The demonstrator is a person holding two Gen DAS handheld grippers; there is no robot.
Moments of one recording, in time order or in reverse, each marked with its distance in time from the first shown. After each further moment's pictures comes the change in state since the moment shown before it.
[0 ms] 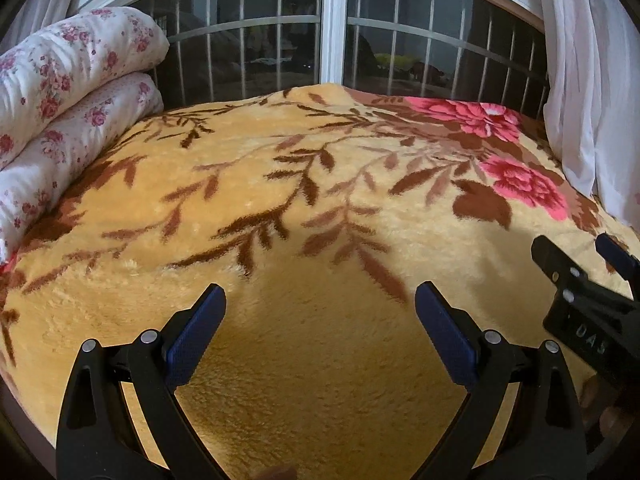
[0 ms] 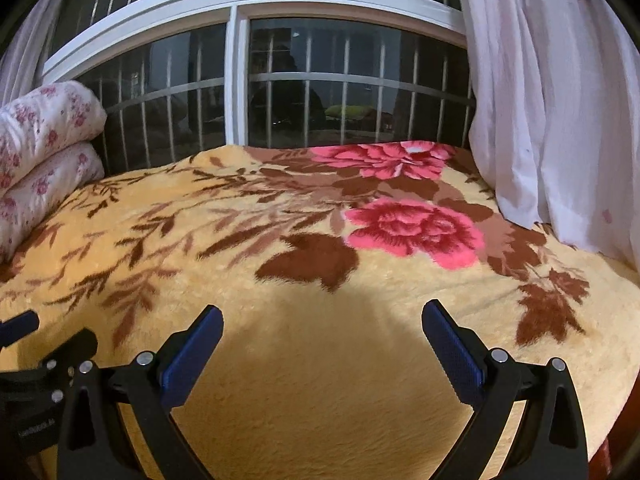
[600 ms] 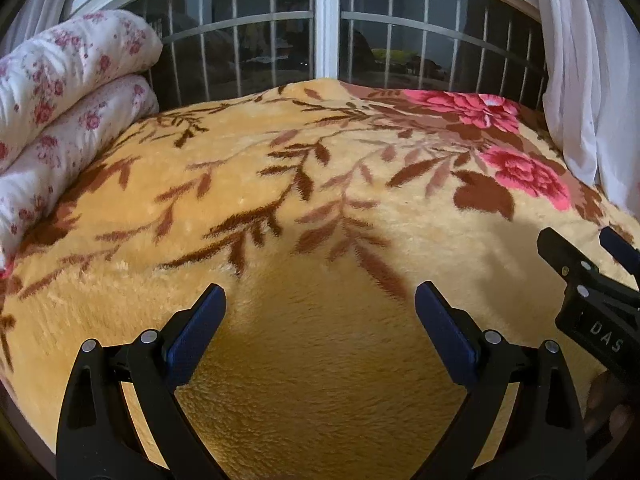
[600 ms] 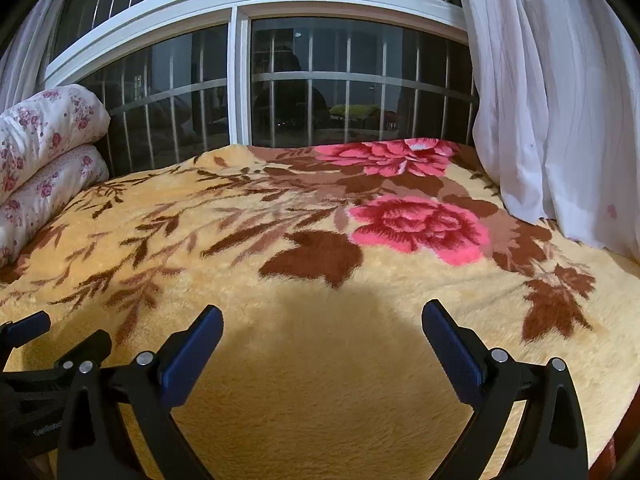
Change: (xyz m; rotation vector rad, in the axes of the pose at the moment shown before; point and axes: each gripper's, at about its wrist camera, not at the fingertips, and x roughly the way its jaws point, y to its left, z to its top) left arm 0.008 -0.007 -0.002 0.045 0.011 0.012; right arm 0.000 -0.002 -0.003 0.029 0.012 0.015
